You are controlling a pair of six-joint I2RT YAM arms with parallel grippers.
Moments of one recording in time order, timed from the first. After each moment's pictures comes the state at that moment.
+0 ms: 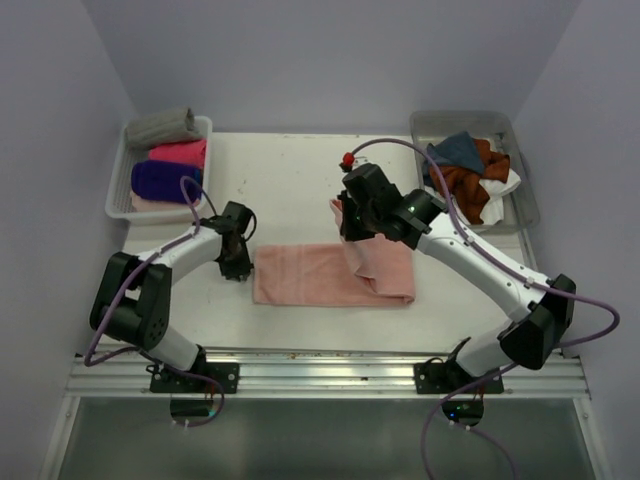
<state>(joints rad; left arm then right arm) -0.31 1.54 0.88 -0.67 -0.16 -0.60 0.78 1.46 1.46 -0.84 0.18 0.50</state>
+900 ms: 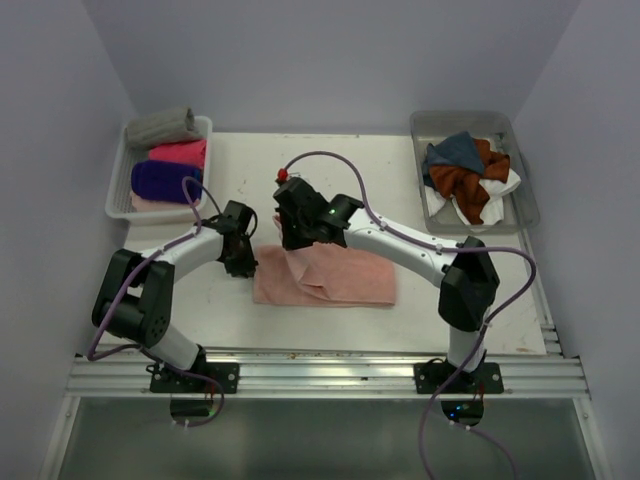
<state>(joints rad) -0.31 1.57 0.85 -0.56 -0.06 -0.60 0.95 1.85 1.67 -0.68 0.15 0.60</state>
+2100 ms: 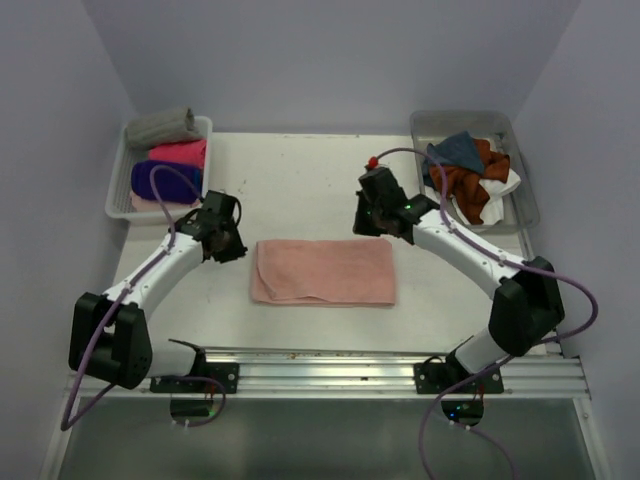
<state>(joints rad) -0.25 1.33 0.89 -0.64 -0.12 -0.61 0.67 1.58 1.27 -0.54 0.11 0.62</state>
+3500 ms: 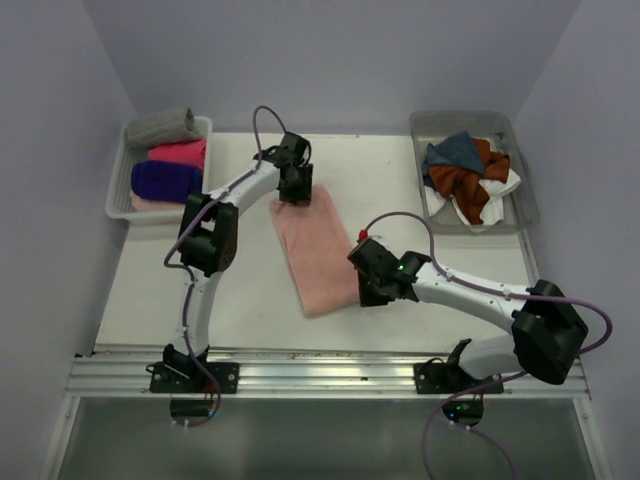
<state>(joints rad) -0.42 2.29 1.90 -0.66 0.01 -0.36 0.87 1.36 0.82 -0.63 0.14 0.75</state>
